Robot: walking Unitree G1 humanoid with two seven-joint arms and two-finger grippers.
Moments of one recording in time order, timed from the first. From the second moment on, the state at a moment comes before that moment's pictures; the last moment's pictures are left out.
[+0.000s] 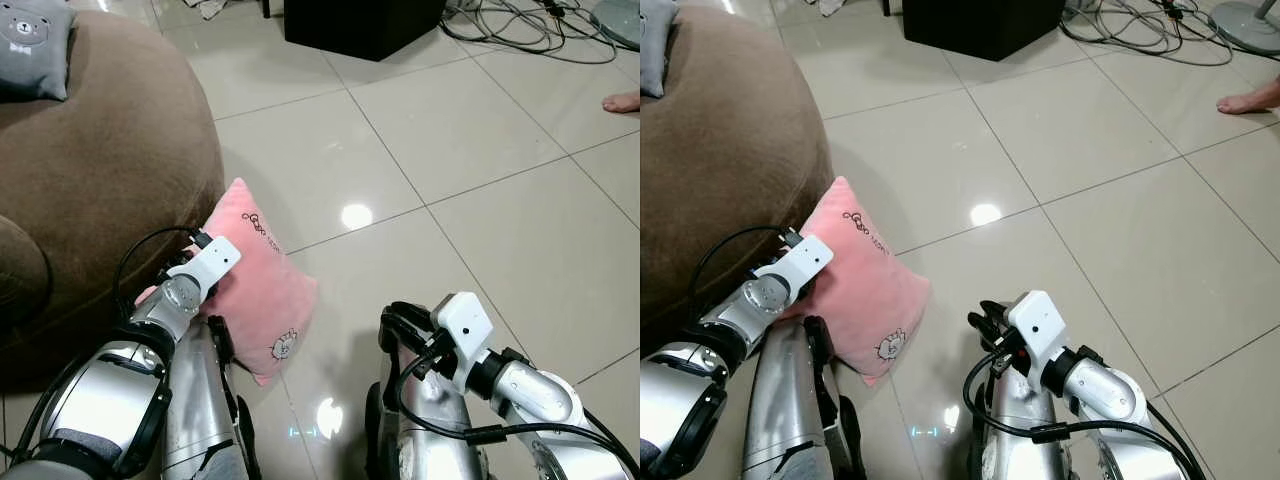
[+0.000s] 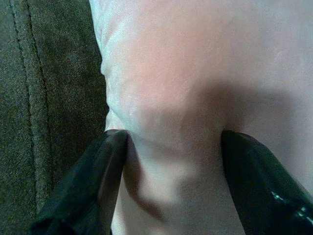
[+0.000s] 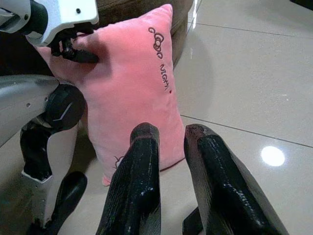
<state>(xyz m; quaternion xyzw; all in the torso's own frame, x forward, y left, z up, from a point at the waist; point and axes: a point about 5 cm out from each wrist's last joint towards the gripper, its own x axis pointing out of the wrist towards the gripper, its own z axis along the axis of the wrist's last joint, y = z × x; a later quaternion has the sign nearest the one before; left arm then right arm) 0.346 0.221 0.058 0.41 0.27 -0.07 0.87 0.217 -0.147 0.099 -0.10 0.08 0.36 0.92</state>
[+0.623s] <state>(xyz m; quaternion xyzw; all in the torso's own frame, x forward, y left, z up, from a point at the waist) 0.346 0.221 0.058 0.41 0.27 -0.06 0.87 0.216 -0.145 0.097 -0.09 0.09 0.36 0.93</state>
